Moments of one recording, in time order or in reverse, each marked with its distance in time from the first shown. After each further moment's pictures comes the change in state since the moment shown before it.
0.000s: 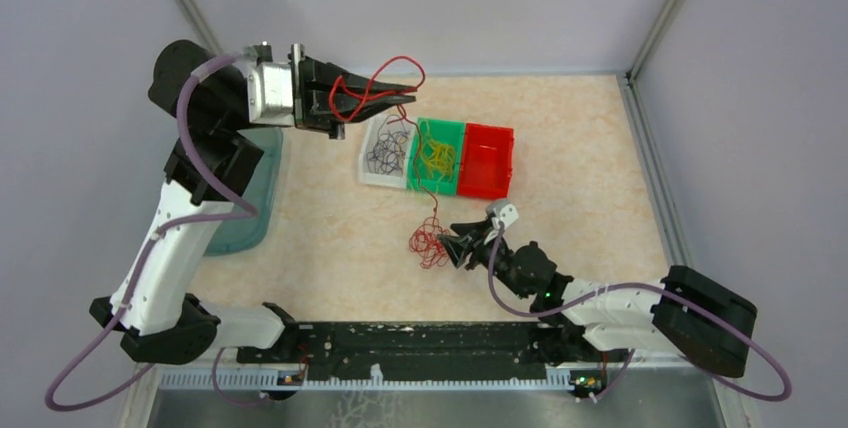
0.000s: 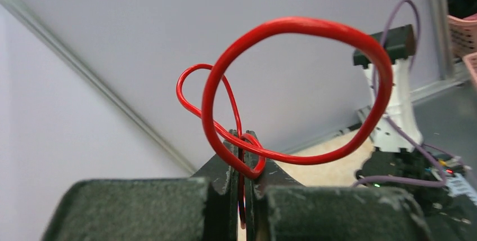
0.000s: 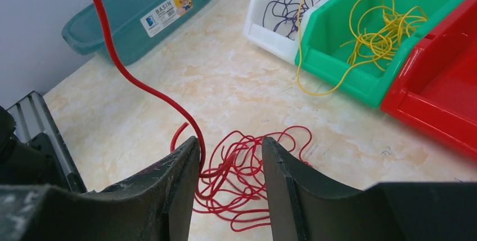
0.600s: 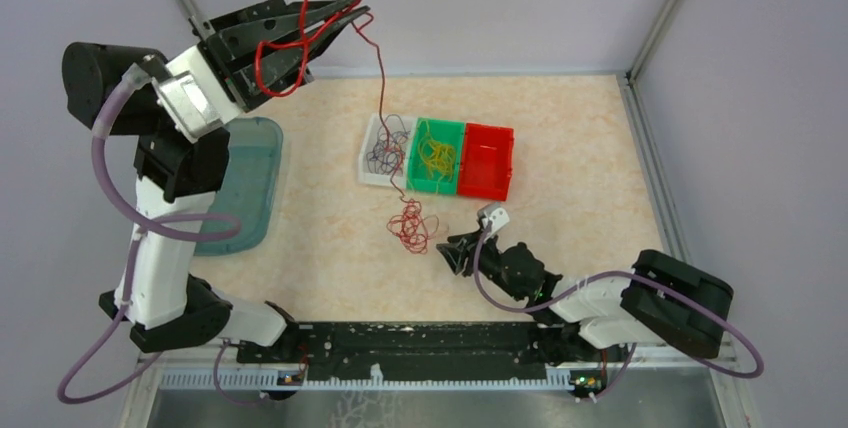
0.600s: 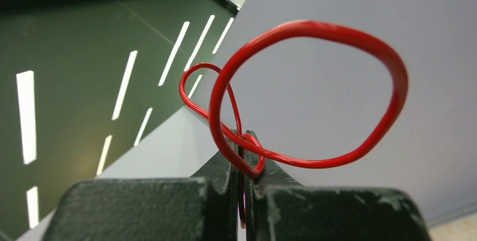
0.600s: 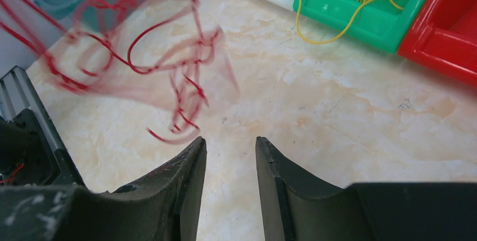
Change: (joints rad) left arm 0.000 0.111 0.336 0.164 -0.145 0.216; right arm 0.000 0.164 -0.006 0.038 -0.015 0.081
